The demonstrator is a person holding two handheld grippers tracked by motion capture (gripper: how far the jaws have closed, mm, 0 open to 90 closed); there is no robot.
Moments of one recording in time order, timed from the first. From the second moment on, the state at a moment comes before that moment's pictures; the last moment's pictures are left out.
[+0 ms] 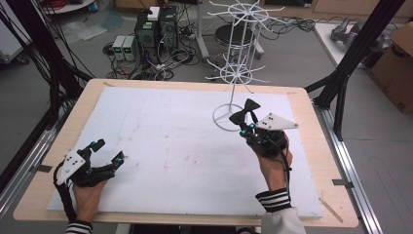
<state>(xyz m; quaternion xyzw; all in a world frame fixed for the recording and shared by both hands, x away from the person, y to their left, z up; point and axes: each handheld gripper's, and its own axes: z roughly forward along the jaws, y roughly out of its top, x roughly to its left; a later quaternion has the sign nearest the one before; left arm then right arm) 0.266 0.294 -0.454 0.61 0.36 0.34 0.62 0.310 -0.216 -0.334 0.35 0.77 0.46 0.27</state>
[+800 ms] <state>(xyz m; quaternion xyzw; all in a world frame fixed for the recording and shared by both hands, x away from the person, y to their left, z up) 0.266 0.294 -0.454 0.61 0.36 0.34 0.62 0.306 -0.232 -0.292 0.35 0.72 0.50 0.33</state>
